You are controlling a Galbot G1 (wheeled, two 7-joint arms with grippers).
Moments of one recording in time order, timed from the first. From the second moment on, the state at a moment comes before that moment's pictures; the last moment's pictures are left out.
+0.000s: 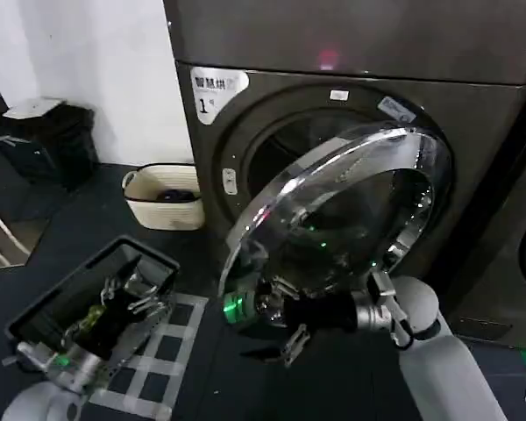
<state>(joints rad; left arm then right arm) 1.39 -1.18 -0.78 -2.01 -0.59 0.04 0.56 -0.94 1.14 0.41 1.88 0.49 -0.24 -1.45</state>
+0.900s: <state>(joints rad) 1.15 -0.96 -0.48 -1.97 -0.77 0.13 0.56 -1.10 1.16 0.74 1.89 0.58 -0.13 -1.46</state>
